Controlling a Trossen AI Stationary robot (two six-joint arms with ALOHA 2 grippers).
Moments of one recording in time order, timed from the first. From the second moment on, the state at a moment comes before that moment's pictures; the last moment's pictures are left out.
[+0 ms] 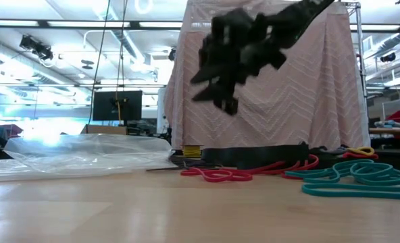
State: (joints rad) left arm -0.20 1.19 1.23 -0.22 -0.26 -0.44; right arm -0.18 1.82 1.11 0.04 -0.59 0.46
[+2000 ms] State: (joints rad) left arm -0.21 1.37 0.49 0.18 0.09 -1.07; right arm -0.05 2.01 1.11 0.16 -0.38 0.85
